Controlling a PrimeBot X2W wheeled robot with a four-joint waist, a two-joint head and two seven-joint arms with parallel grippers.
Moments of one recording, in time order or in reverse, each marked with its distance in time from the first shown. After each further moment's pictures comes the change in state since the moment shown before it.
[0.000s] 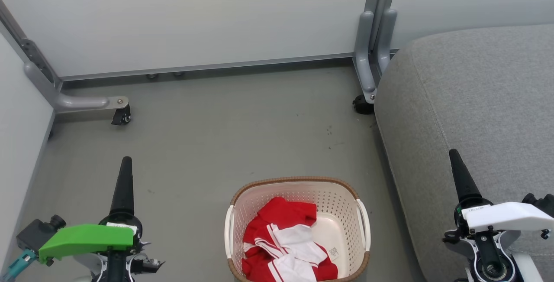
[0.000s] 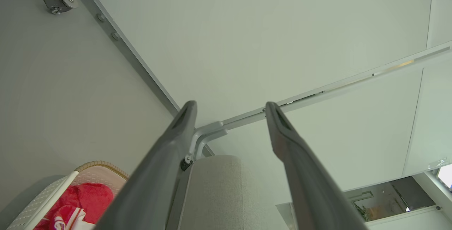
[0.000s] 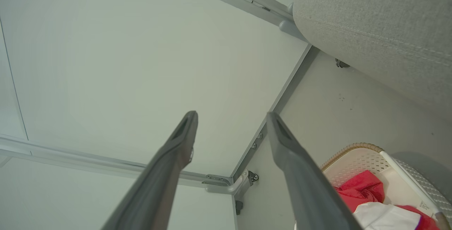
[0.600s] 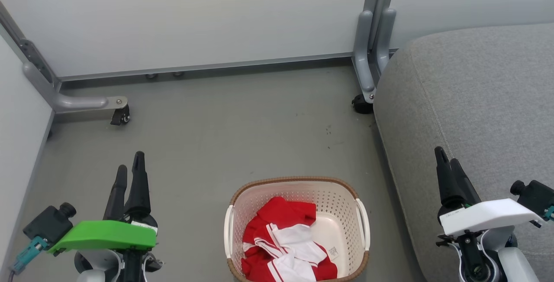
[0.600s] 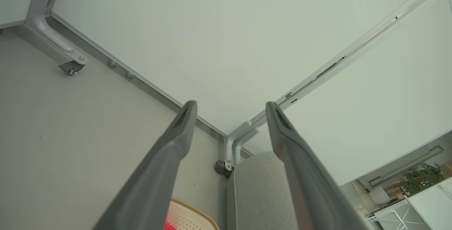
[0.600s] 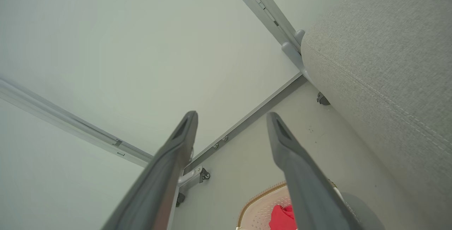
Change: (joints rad) left arm 0.000 0.001 -0.035 -0.032 0.355 0.000 -0.063; right arm 0.006 -0.021 0.064 -0.033 -0.373 0.000 -0.065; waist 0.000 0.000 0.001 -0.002
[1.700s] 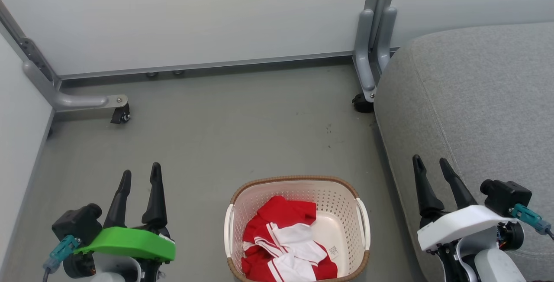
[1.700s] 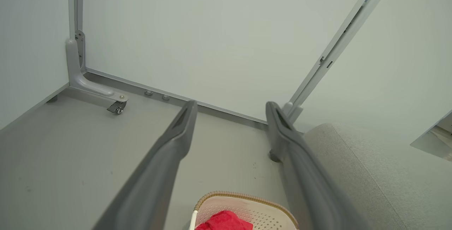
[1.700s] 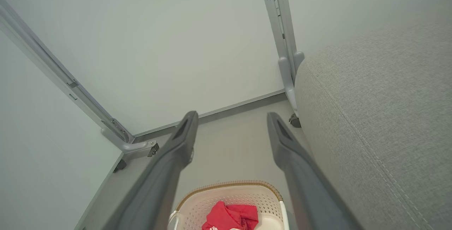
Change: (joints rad) left arm 0.004 0.006 -0.031 0.069 0.401 0.000 -0.096; right arm 0.000 -0.010 0.064 0.032 -0.411 0.000 -0.071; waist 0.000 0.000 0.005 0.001
